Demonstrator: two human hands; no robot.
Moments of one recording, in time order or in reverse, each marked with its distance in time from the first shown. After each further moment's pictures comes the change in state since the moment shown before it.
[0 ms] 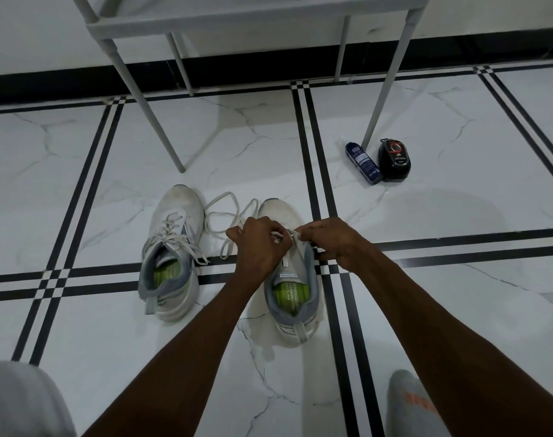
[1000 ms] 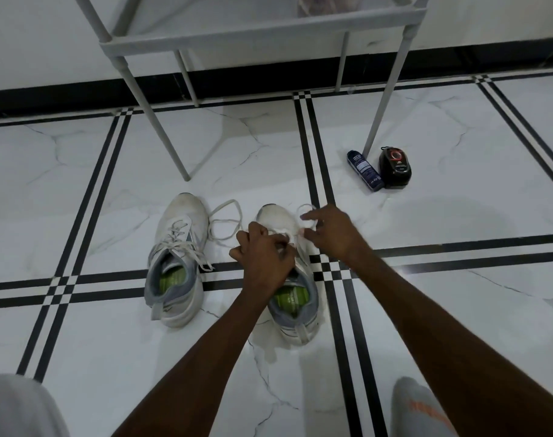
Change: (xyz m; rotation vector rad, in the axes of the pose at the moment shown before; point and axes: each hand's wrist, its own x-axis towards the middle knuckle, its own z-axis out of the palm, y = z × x) left_hand -0.021 0.012 -0.002 0.048 0.035 -0.135; right_hand 0.021 0.004 -0.008 -0.638 0.237 -0.606
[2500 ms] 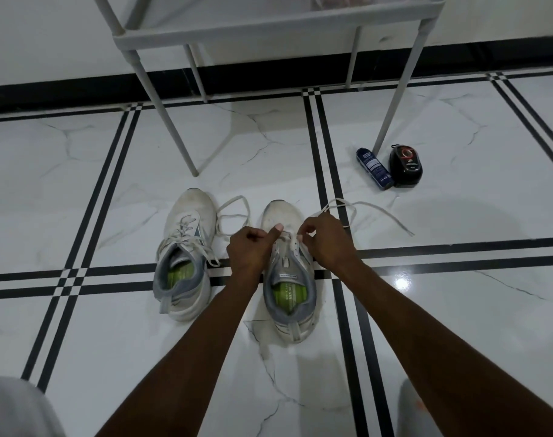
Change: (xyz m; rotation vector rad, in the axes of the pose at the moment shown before) left_hand 0.021 -0.032 -0.011 -0.629 0.045 -0.476; right_hand -0.007 -0.013 0.033 -0.017 0.025 0.000
